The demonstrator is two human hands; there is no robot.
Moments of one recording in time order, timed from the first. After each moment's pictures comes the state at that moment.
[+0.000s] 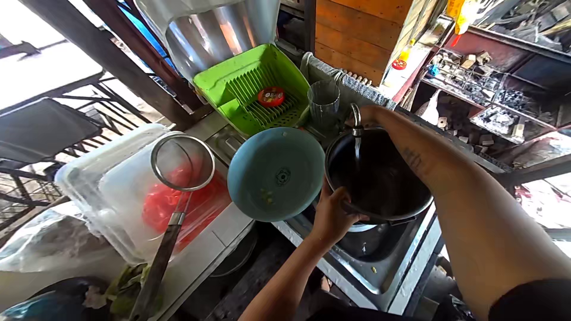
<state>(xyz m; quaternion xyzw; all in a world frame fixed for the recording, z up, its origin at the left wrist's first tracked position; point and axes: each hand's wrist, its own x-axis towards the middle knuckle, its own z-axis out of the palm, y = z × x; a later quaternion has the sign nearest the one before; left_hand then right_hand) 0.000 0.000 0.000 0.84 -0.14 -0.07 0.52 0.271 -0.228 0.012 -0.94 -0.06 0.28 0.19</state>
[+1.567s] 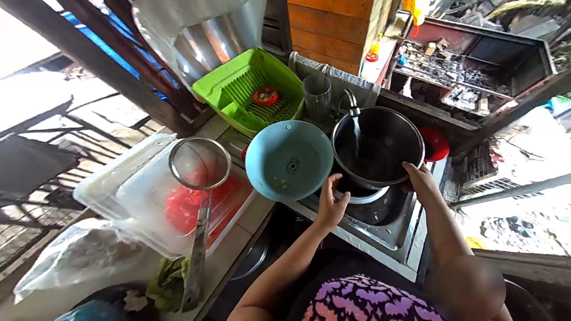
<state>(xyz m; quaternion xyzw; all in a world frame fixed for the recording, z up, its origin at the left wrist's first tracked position) -0.025 0.060 -0.044 0.70 -0.15 -0.15 0.68 -0.063 -0.198 -0.017 -0.70 0.41 -0.09 0.58</state>
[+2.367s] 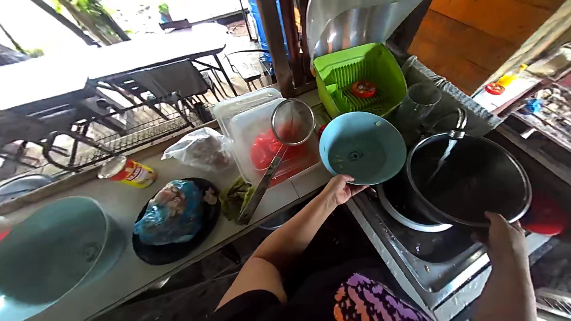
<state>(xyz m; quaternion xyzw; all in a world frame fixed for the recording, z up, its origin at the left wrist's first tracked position) 0.020 0.146 -0.025 0.36 0.32 -0.22 0.85 -0.061 -0.187 -0.010 -0.74 0.41 -0.08 0.53</state>
